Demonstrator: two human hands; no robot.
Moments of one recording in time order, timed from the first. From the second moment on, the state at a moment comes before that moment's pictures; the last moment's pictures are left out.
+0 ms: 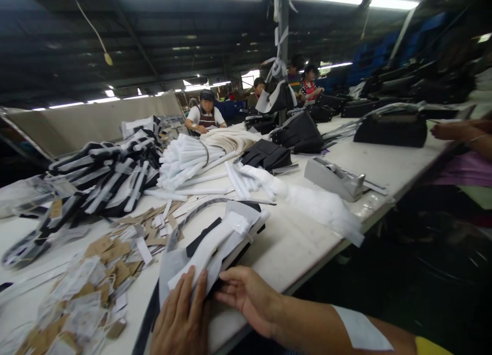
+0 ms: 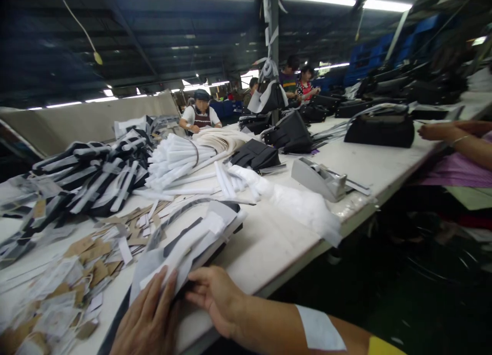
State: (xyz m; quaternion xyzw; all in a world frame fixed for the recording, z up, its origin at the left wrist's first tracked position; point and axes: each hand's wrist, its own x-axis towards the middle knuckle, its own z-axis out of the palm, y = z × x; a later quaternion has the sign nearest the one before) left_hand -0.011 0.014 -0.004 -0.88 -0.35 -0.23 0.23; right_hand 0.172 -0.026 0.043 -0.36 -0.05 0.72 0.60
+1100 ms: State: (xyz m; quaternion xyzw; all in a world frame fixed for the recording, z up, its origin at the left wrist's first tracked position) left_hand -0.004 0.029 -0.010 -0.84 -0.43 -0.30 0.13; right_hand 0.425 -0.017 0.034 -0.68 -0.68 -0.07 0.25
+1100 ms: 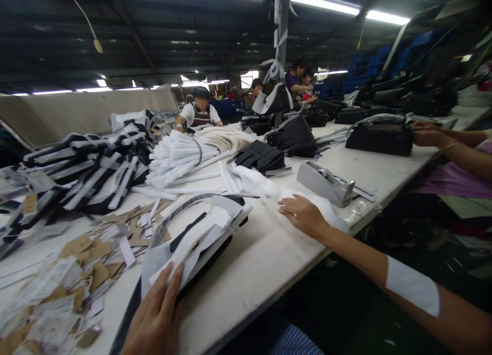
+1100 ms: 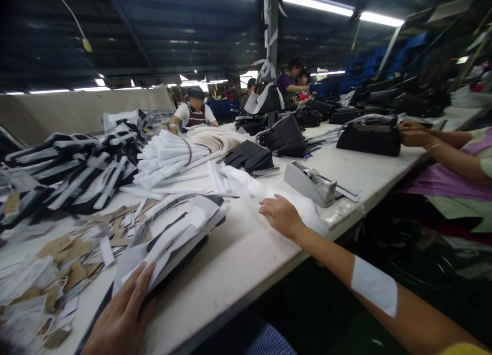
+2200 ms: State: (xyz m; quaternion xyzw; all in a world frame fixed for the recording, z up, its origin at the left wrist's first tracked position) left_hand 0.005 0.025 -0.008 -0.83 -0.43 -0.33 0.16; right_hand 0.243 0.019 0.007 -0.49 -0.78 0.21 0.32
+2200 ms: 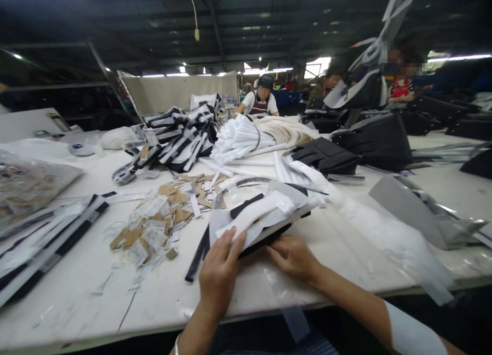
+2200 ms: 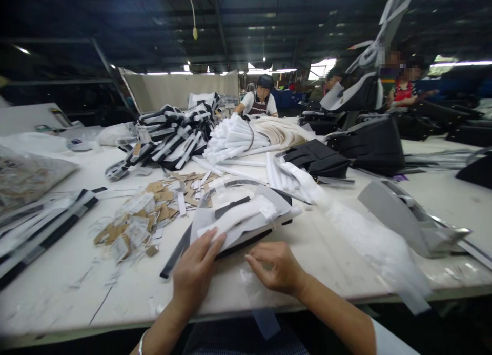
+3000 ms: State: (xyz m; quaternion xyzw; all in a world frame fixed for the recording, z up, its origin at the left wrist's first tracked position) left_hand 0.059 -0.009 -0.044 -0.69 -0.35 -0.57 0.27; right_hand 0.195 0.221 0.010 -0.59 -0.72 0.28 0.22
